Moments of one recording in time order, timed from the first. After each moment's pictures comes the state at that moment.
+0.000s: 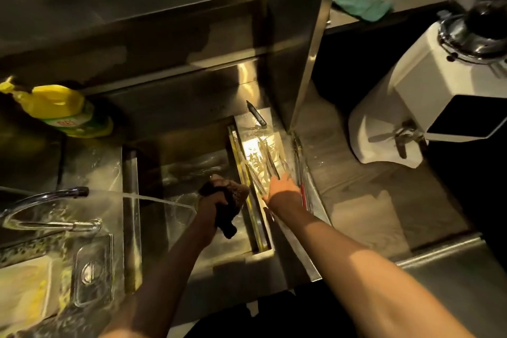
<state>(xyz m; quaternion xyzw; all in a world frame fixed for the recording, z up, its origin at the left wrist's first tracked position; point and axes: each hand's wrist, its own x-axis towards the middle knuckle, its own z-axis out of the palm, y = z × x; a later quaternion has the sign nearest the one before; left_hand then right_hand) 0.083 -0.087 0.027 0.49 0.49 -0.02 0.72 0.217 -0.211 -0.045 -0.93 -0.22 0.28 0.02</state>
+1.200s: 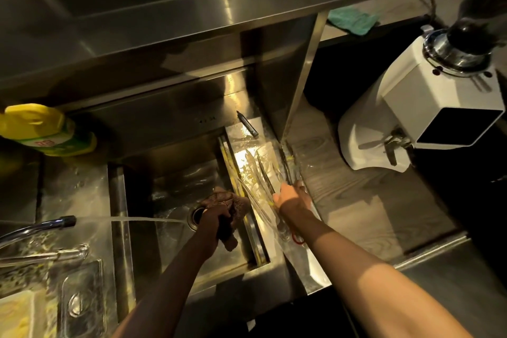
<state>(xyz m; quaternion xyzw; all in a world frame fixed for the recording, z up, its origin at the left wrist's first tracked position) 0.101 -0.074 -0.004 0.47 0.51 -0.06 0.72 0.244 -0.226 -0.058 -0.95 -0.06 0.31 0.07</state>
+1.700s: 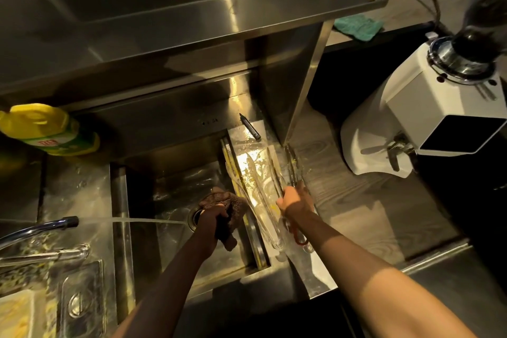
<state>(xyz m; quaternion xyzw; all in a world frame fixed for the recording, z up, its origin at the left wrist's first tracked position) 0.104 -0.067 -0.006 0.44 0.53 -0.05 0.72 0.249 -0.233 -0.043 -0.93 -0.05 0.33 0.12</state>
